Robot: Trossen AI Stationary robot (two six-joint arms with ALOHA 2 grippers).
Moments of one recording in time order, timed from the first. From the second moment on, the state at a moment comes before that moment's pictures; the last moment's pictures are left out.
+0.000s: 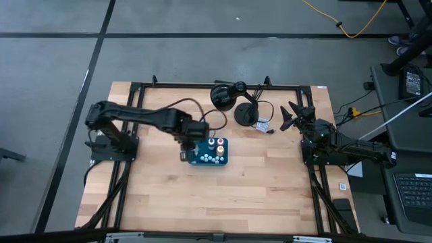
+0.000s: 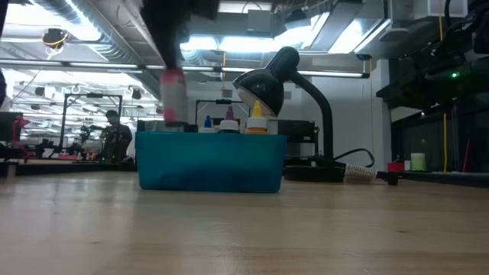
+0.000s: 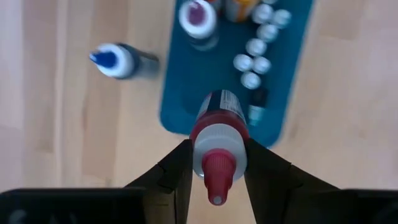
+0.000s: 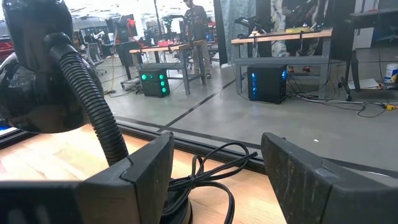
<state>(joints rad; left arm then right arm) -0.06 1.64 1.52 -1.25 -0.11 -0.24 -0.23 0.08 0.01 0.08 0.75 0.15</state>
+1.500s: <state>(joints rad) 0.07 1.82 1.49 -1.09 -0.08 -0.08 -0.23 0.08 0.01 0.08 0.75 0.15</state>
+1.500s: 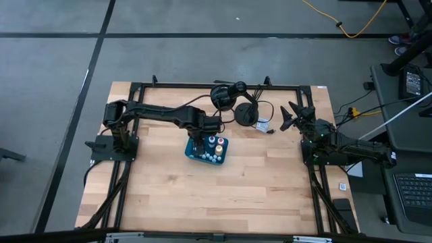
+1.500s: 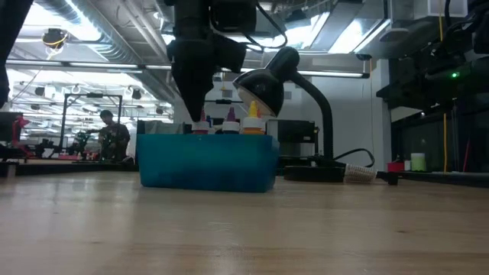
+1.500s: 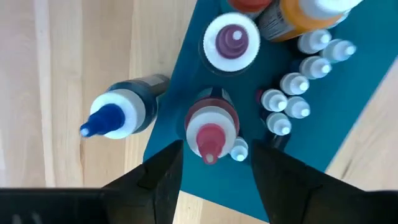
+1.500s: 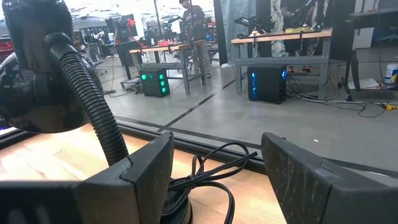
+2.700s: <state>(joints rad) 0.23 1.60 1.51 -1.01 -0.11 -0.83 -0.23 0.08 0.01 0.08 0.75 0.15</state>
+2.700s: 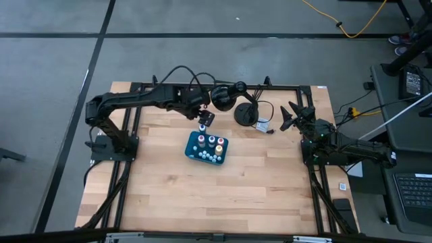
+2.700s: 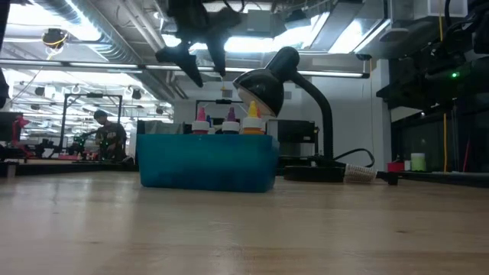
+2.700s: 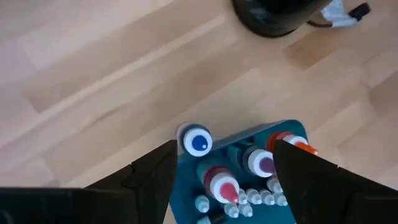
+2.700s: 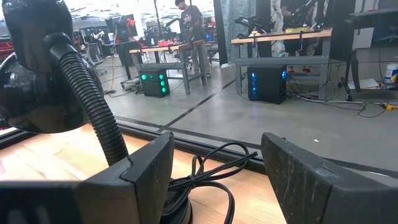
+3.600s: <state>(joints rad) 0.23 1.84 1.51 -0.99 -0.14 -0.99 -0.23 0.08 0.01 0.08 0.75 0.15</state>
